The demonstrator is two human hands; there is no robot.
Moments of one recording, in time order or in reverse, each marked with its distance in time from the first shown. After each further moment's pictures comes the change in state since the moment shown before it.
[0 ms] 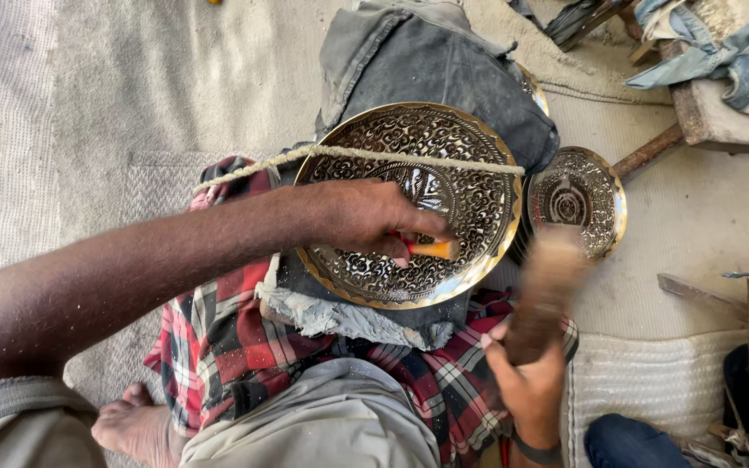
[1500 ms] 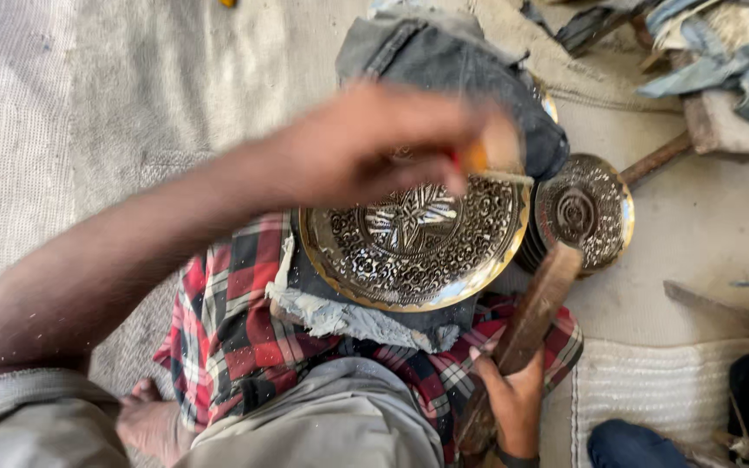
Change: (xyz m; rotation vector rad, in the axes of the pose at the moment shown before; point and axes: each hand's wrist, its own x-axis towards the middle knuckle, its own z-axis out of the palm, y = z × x) left_hand -0.038 0.031 -0.074 0.197 0.557 0.444; right_hand -0.027 0.069 0.014 0.227 0.048 0.111
